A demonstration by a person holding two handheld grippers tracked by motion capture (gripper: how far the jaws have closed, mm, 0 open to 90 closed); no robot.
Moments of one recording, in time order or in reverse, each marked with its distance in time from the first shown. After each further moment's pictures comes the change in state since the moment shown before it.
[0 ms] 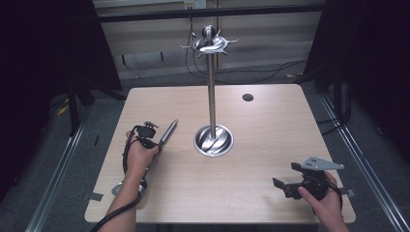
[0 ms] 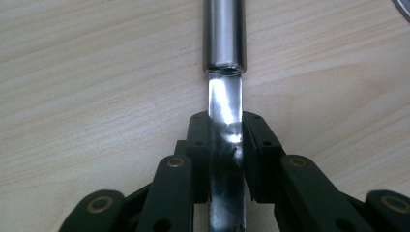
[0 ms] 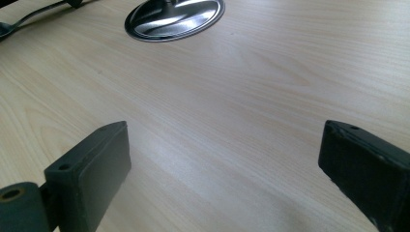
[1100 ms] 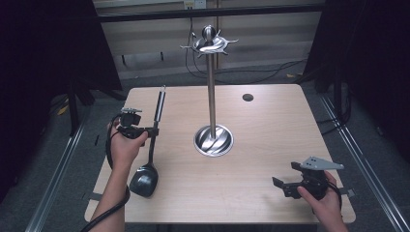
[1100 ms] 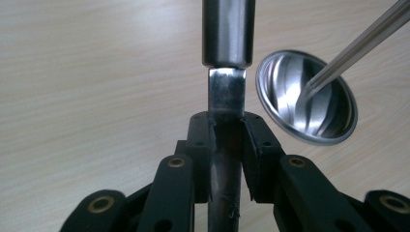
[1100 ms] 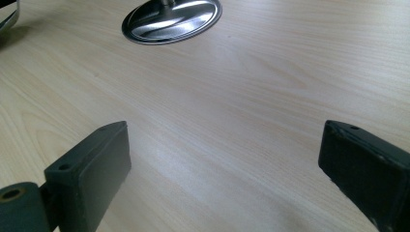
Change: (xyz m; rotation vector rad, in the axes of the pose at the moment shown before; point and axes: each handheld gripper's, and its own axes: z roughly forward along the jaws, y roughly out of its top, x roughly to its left) left arm 0.007 0.008 -0.081 -0.343 -0.170 -0.044; right arm 0.000 0.001 0.000 -0.004 -0.012 -0.001
